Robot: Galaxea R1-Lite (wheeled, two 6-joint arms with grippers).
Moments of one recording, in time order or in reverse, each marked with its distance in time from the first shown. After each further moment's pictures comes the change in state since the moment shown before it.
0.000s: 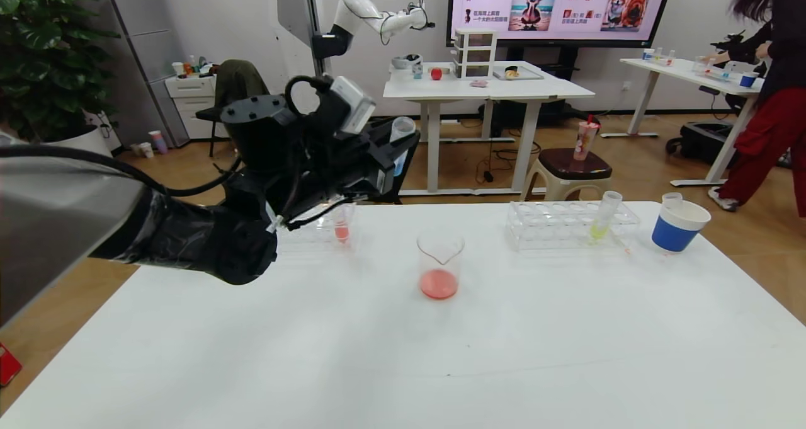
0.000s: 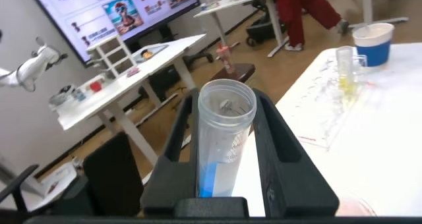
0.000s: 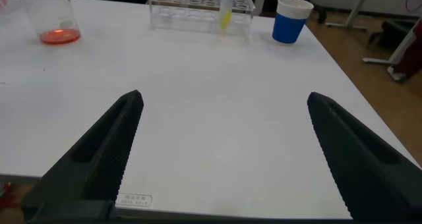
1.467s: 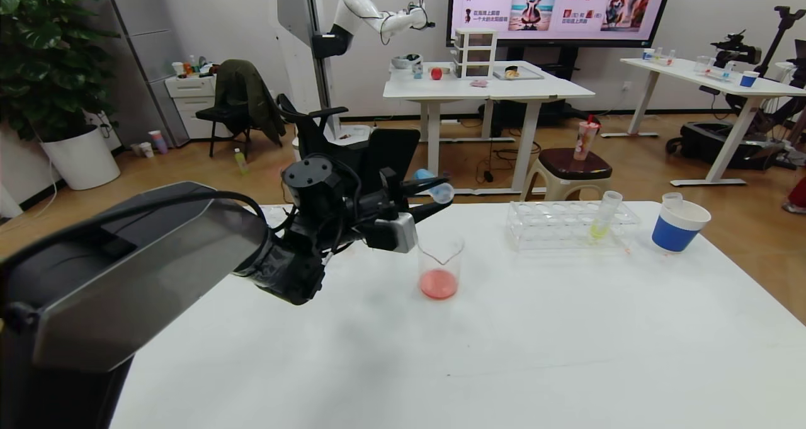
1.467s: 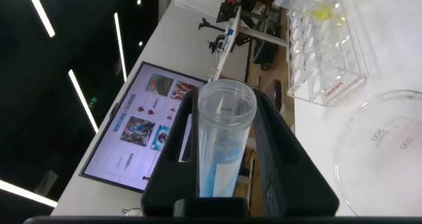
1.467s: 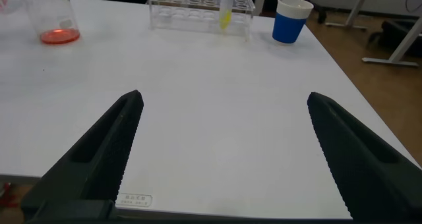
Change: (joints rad) left arm 0.015 0.302 -0.089 -0.236 -0.417 0.805; right arm 0.000 0.000 0.000 0.000 0.000 0.000
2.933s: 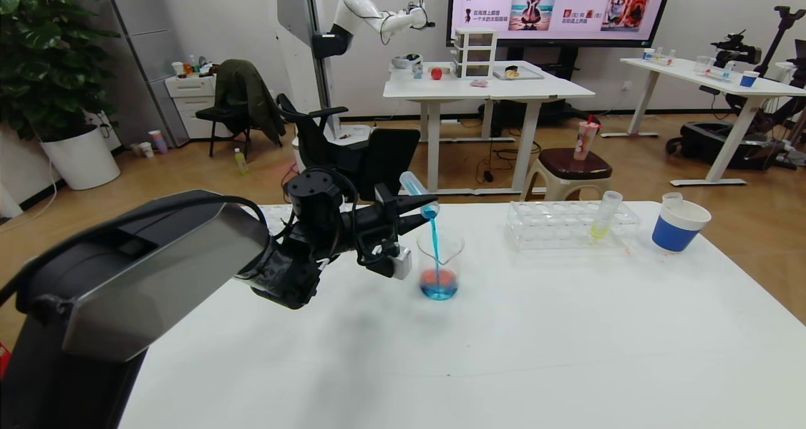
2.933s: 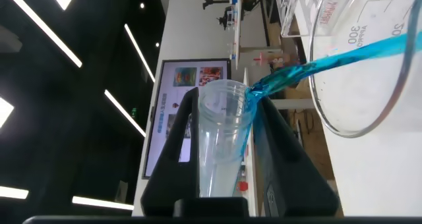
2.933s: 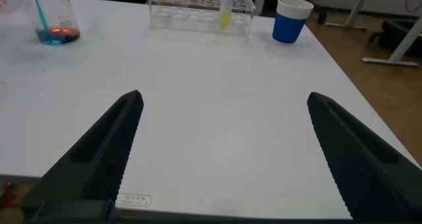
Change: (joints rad) left arm 0.033 0.046 0.011 0.060 0.032 0.422; right arm 0.000 0.000 0.000 0.000 0.000 0.000
